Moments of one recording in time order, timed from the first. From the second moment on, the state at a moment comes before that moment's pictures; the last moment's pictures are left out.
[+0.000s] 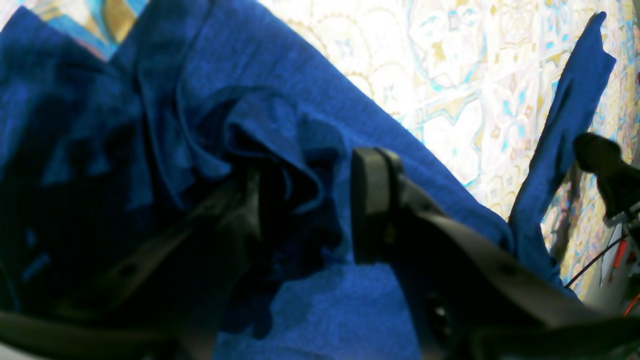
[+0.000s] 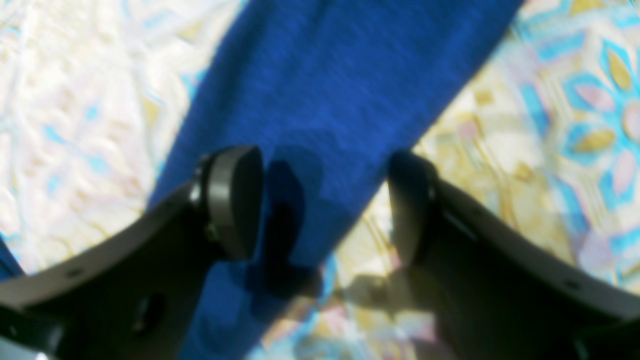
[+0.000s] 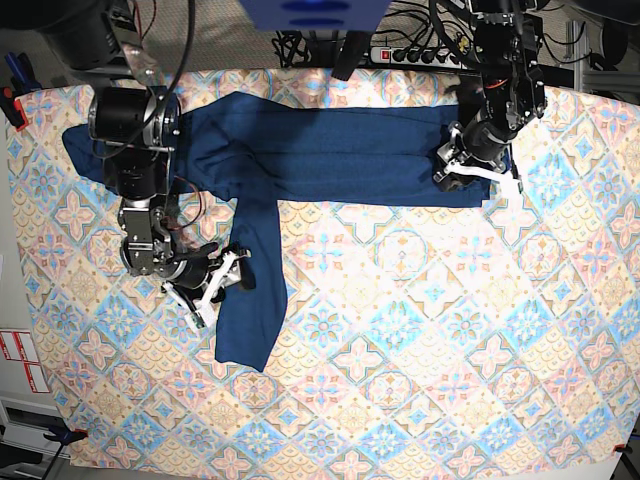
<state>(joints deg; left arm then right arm) 18.5 -5.4 -15.2 88.8 -44.3 1.3 37.8 28.9 7.5 8.1 28.8 -8.2 40.7 -10.5</state>
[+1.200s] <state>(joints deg) 19.3 -5.7 -15.2 88.8 -44.3 1.3 38.0 19.3 6.2 0.8 43.7 -8.4 41.1 -10.5</state>
